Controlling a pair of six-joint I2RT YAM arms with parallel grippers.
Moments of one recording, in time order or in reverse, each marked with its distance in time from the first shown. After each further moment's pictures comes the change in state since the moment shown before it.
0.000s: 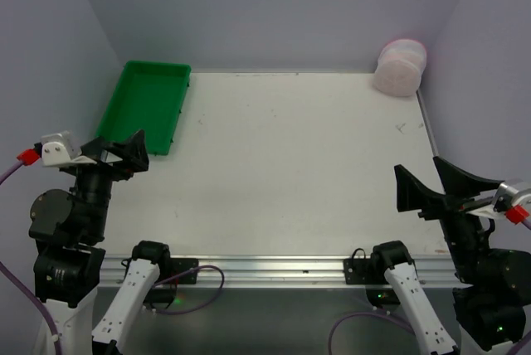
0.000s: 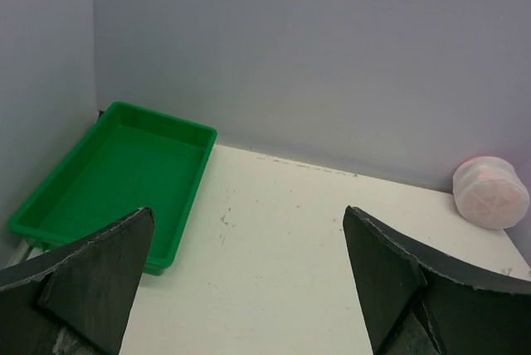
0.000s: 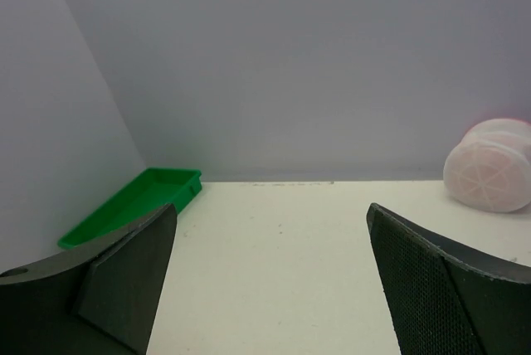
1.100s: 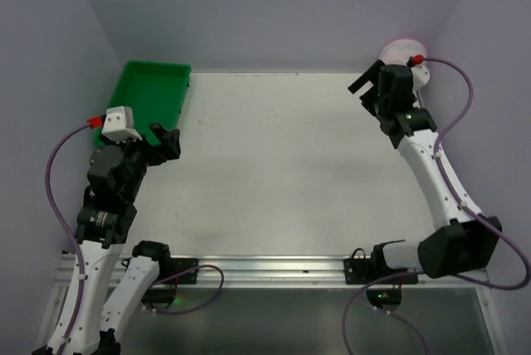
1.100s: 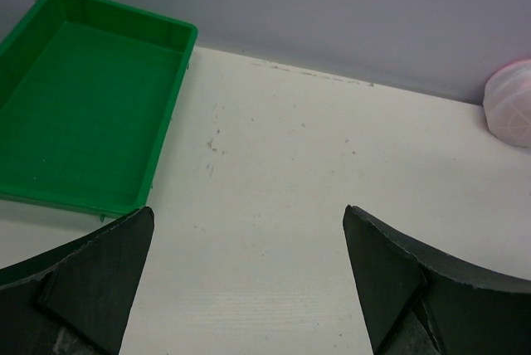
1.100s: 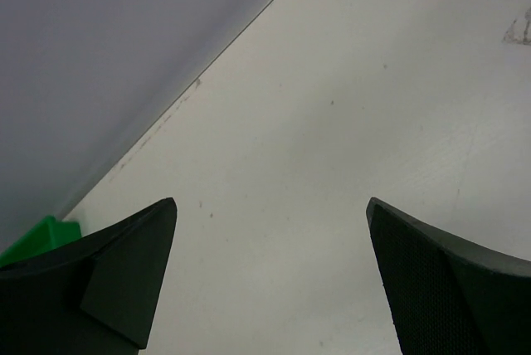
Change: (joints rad) left arm 0.000 0.147 -0.283 0.166 0.098 -0.033; right arm -0.042 1.063 0.170 0.079 0.337 0.541
